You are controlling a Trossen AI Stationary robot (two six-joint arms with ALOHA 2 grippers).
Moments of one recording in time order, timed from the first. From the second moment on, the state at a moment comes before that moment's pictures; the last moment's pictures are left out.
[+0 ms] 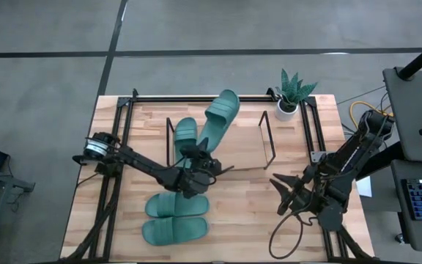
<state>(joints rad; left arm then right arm) -0.30 1.85 1.14 0.51 -1.57 0.82 0.99 1.26 0.67 0.21 1.57 -0.38</state>
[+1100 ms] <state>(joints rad) -0.51 1.84 1.10 0.51 -1.57 0.87 0.55 1.26 0.70 0.21 1.25 -1.06</state>
